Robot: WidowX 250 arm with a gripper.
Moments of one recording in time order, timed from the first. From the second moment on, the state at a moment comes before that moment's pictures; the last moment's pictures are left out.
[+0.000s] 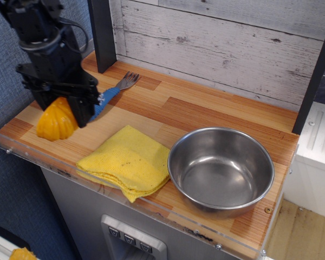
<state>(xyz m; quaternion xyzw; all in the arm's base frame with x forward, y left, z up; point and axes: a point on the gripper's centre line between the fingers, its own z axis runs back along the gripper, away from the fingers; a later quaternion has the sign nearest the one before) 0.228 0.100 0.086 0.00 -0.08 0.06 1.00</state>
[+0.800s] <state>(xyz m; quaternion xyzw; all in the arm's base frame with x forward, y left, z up) 0.245 0.045 0.044 0.01 -0.01 -0.03 1.00</state>
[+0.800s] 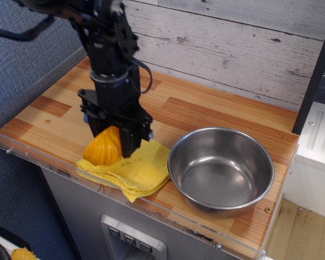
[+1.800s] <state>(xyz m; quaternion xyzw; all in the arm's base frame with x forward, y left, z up) 0.249 0.036 0.034 0.01 -0.01 -0.07 1.00</state>
